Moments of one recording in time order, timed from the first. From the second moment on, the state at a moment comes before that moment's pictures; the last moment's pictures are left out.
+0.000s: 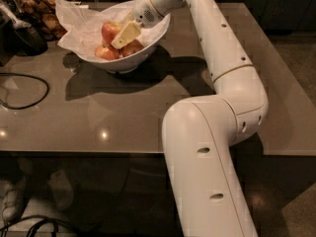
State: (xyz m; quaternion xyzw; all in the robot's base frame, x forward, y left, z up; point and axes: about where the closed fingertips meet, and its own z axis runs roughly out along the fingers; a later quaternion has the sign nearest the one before) arm 0.765 0.103 0.914 -0.62 0.65 0.27 0.34
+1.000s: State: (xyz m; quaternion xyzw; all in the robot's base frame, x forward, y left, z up) arm 0.751 0.105 0.976 -0.63 0.64 0.23 0.37
